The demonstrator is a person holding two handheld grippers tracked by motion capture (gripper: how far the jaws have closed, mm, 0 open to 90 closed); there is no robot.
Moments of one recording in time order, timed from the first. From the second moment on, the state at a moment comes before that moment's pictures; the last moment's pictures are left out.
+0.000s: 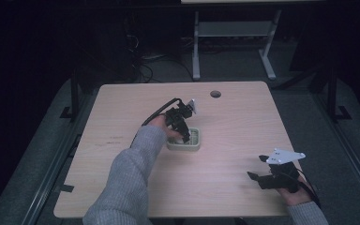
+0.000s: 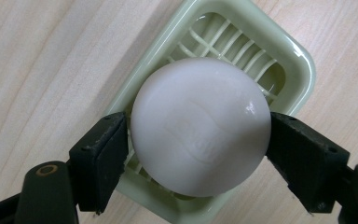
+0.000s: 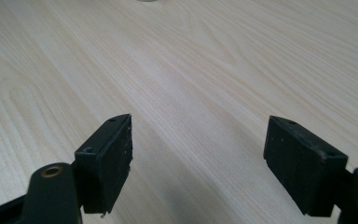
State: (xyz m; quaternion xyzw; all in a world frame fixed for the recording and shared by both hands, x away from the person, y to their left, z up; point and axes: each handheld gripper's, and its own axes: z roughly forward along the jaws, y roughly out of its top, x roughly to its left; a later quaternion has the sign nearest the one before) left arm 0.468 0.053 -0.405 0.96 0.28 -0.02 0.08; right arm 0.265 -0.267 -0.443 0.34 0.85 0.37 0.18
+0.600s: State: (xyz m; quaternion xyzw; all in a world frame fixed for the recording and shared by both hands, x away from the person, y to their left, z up) left arm 0.460 0.062 -0.388 0.96 0.28 -0.01 0.10; right arm 0.265 -0.267 -0.444 0.33 0.85 0.36 0.18
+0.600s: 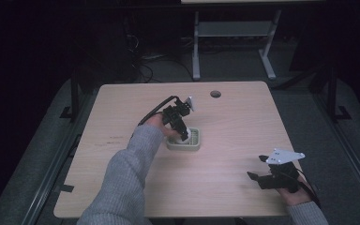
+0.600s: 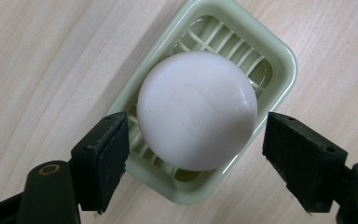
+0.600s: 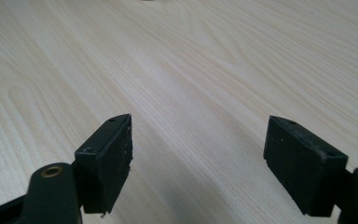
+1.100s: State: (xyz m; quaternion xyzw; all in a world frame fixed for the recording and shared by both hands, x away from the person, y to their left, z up) left arm 0.447 0.070 -0.379 0.96 0.27 0.00 0.10; right arm 0.266 -0.268 -0.445 0.34 0.85 0.36 0.18
